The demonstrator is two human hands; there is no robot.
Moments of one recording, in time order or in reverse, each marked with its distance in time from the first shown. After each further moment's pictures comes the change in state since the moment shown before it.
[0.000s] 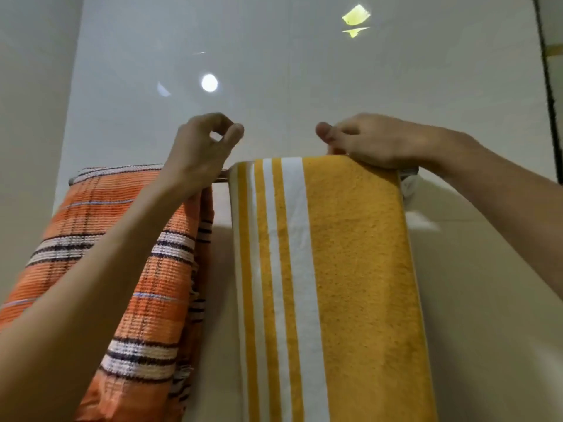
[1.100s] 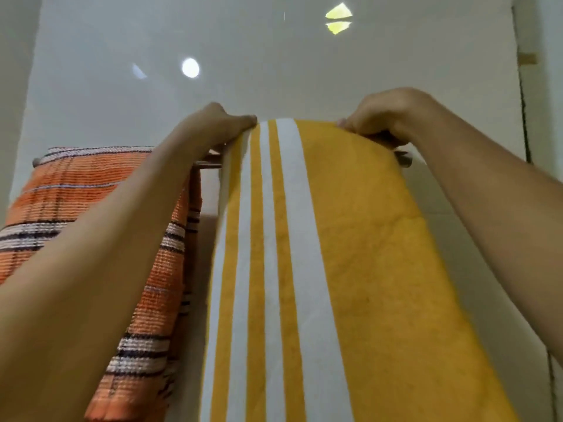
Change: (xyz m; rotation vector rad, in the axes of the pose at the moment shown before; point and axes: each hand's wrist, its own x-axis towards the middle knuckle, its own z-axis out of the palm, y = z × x) left_hand 0.029 0.016 0.013 -0.010 -0.242 -0.428; right_hand 0.020 -0.014 -0.010 0.007 0.065 0.510
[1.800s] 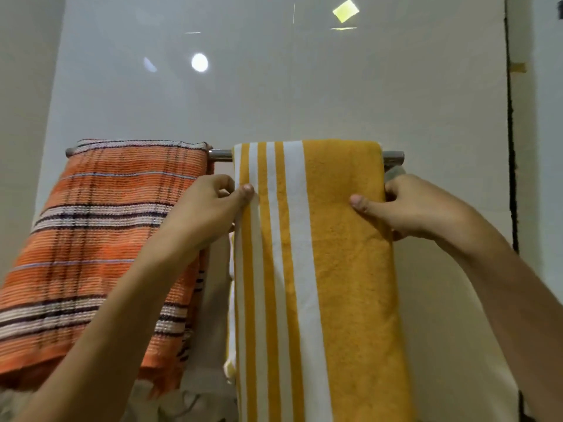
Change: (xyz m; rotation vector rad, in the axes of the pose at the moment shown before) left_hand -0.129 -0.050 0.007 -0.285 -0.100 0.043; right_hand -0.100 0.054 0.043 0.139 -0.070 -0.069
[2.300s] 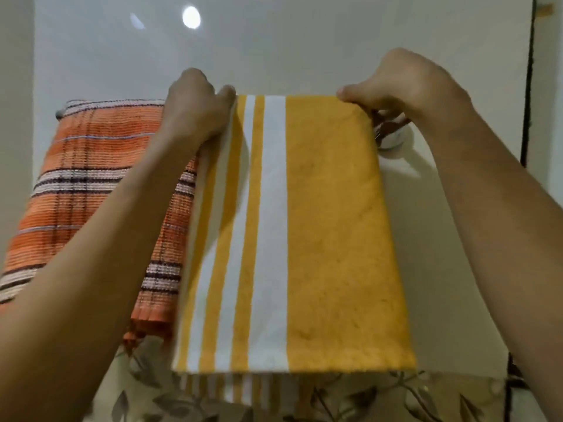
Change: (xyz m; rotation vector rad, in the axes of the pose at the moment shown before) left_hand 0.076 0.018 -0.018 0.336 0.375 0.057; right_hand 0.043 -0.050 -0.025 -0.095 0.237 0.029
